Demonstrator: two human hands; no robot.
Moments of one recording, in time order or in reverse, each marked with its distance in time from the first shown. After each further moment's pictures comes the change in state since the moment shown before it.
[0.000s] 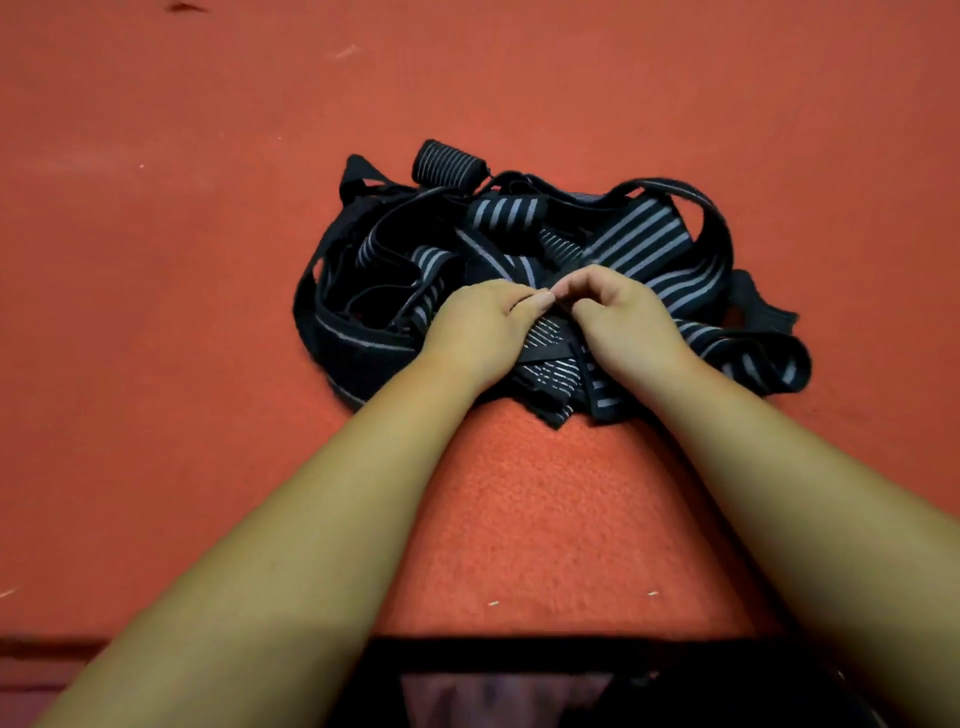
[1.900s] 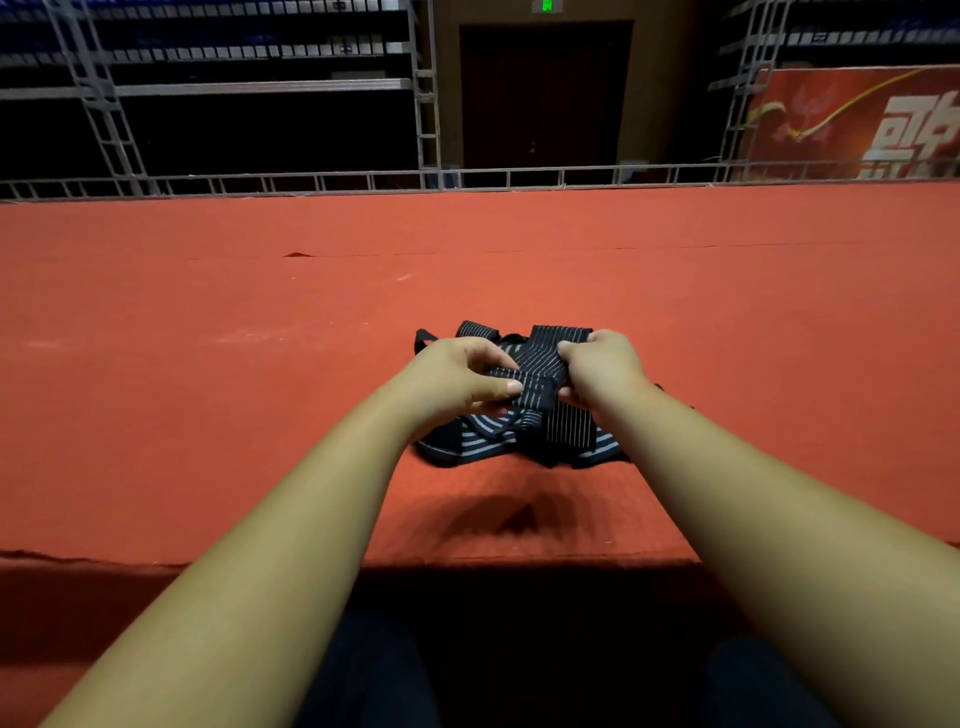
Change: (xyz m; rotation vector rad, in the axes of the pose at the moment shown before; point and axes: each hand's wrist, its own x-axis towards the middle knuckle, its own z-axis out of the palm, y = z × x) left_hand -0.167 0.091 -0.157 -0.597 -0.112 0.015; right_hand -0.120 -0.138 -0.042 0.374 0.230 0.164
